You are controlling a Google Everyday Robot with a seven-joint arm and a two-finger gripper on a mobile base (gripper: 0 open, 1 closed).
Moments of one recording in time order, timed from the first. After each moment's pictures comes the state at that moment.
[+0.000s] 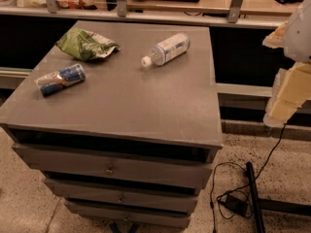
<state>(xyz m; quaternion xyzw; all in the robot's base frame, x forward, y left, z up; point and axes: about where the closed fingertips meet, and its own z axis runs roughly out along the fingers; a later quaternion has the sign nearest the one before) 0.438 -0.216 0.979 -0.60 0.78 -0.04 0.16</state>
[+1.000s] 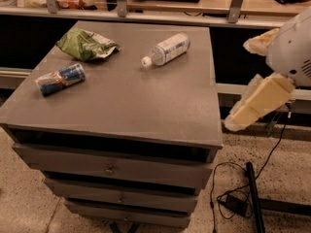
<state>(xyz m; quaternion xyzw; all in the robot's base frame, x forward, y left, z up) 0.430 -0.160 0.979 -0.55 0.77 0.06 0.30</state>
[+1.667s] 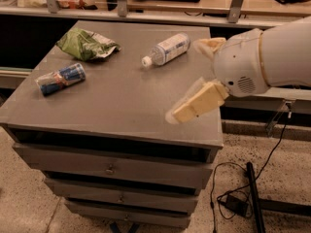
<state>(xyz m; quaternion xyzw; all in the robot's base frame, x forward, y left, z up) 0.455 -0.059 0.972 -0.54 0.69 0.18 0.44</state>
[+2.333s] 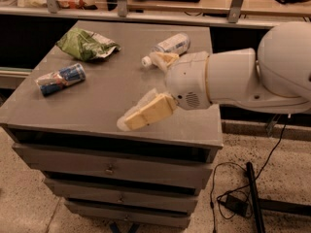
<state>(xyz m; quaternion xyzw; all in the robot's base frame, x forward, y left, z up) 0.456 0.031 0.956 -0.52 0.64 0.28 0.49</state>
